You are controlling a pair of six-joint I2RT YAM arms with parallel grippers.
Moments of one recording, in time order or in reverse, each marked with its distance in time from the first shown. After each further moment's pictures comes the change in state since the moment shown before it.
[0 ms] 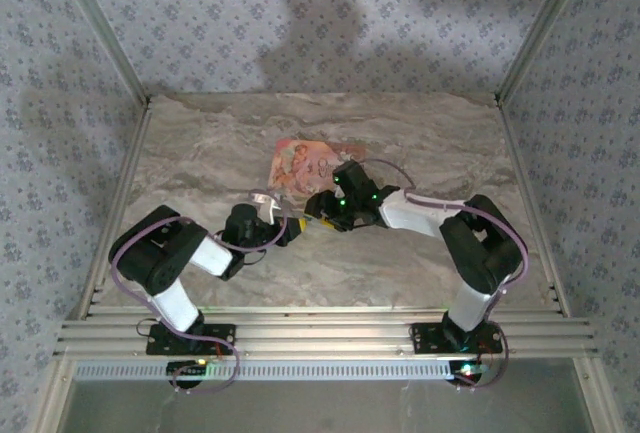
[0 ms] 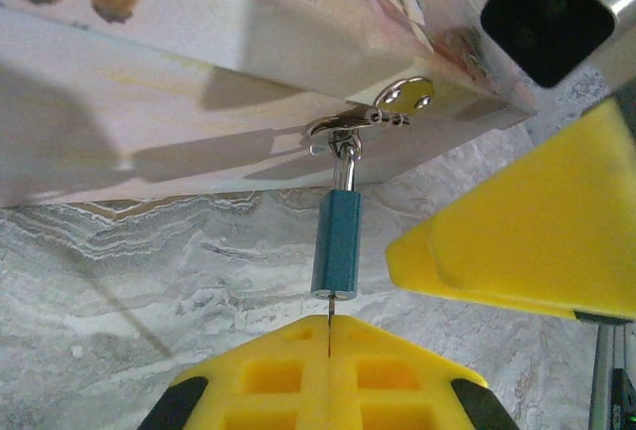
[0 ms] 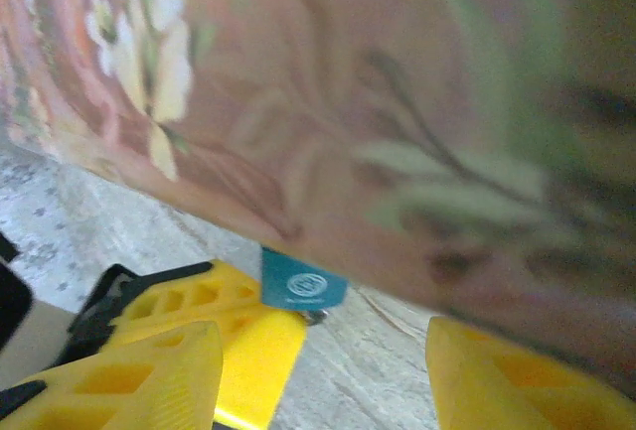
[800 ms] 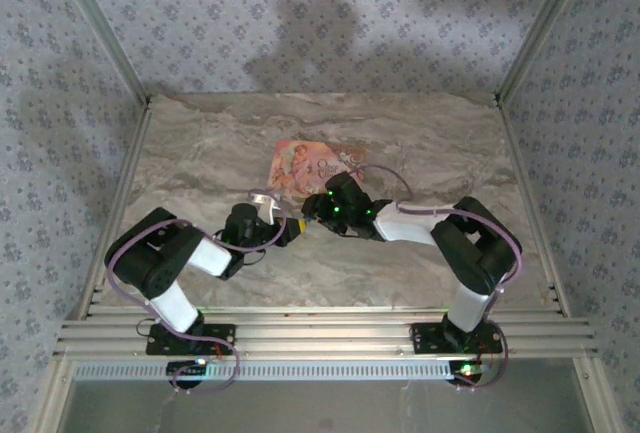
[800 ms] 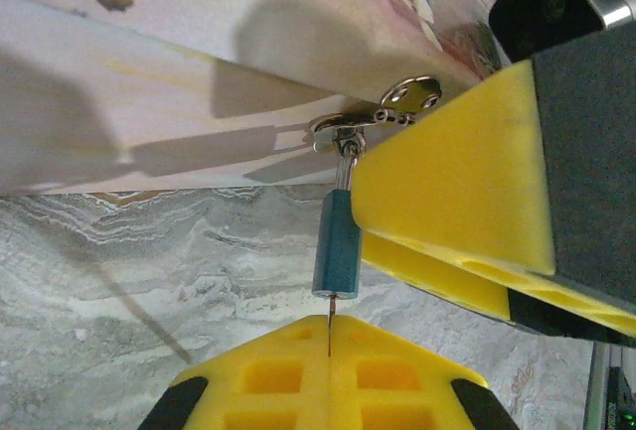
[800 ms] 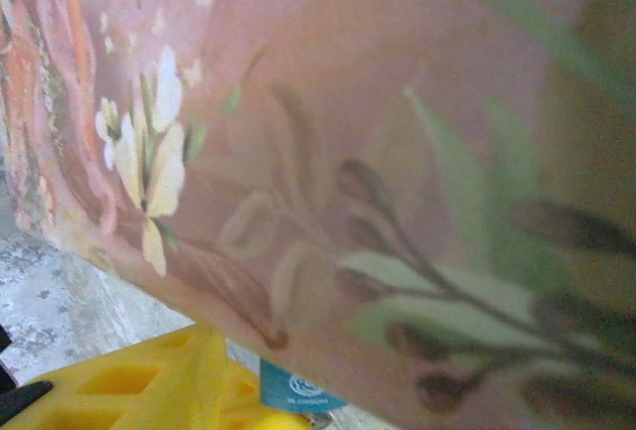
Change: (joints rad) left arm -0.001 -0.028 0.003 -0.053 0.000 -0.007; right arm 0.062 0.030 -0.074 0.235 0.198 0.105
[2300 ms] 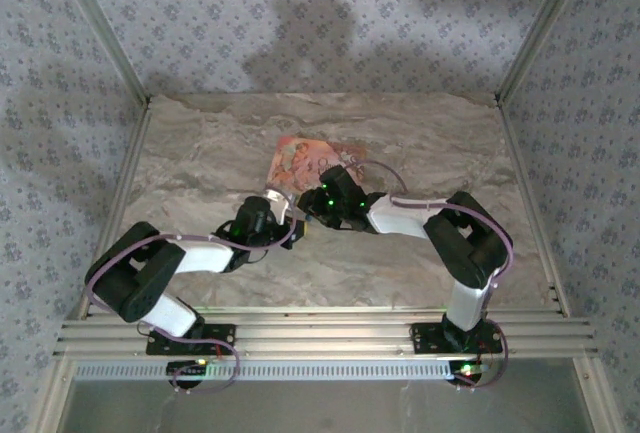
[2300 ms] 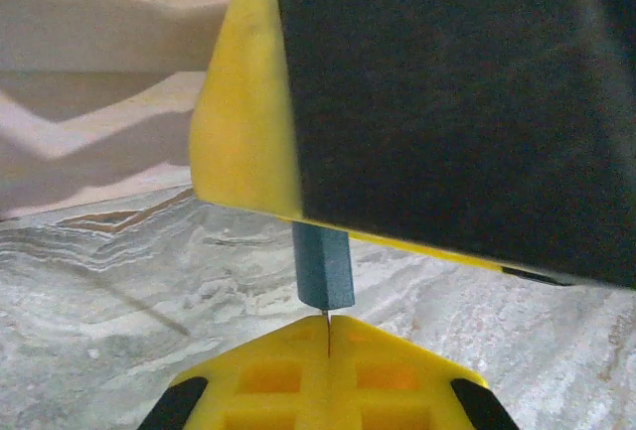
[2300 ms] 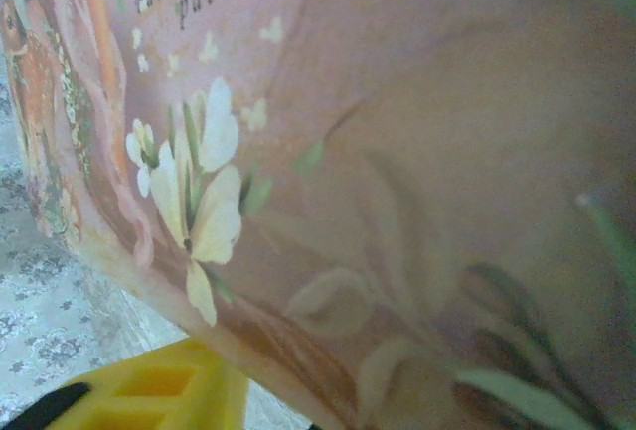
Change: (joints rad) left arm -0.080 -0.153 0.114 -0.412 -0.124 0.301; right arm -0.001 0.055 0.092 -0.048 -0.027 0.045
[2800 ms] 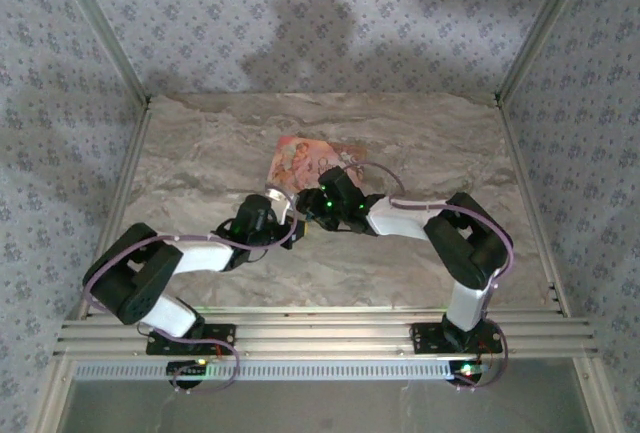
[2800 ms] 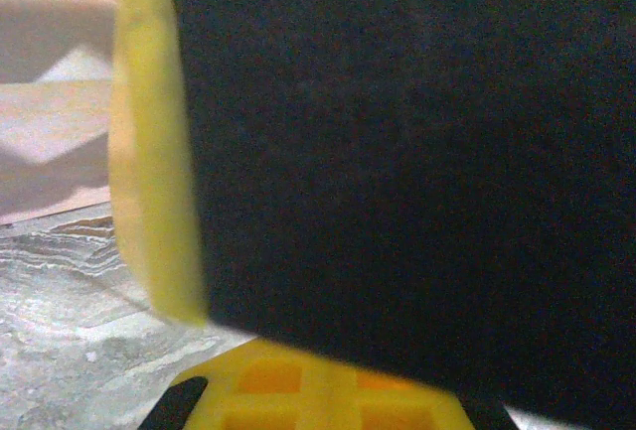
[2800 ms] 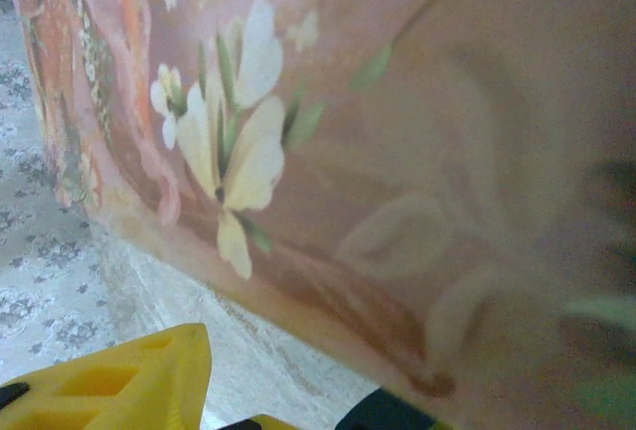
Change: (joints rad) left arm 0.000 -0.022 0.020 -0.065 0.000 0.047; right arm 0.013 -0.010 -0.011 0.022 -0.028 0.020
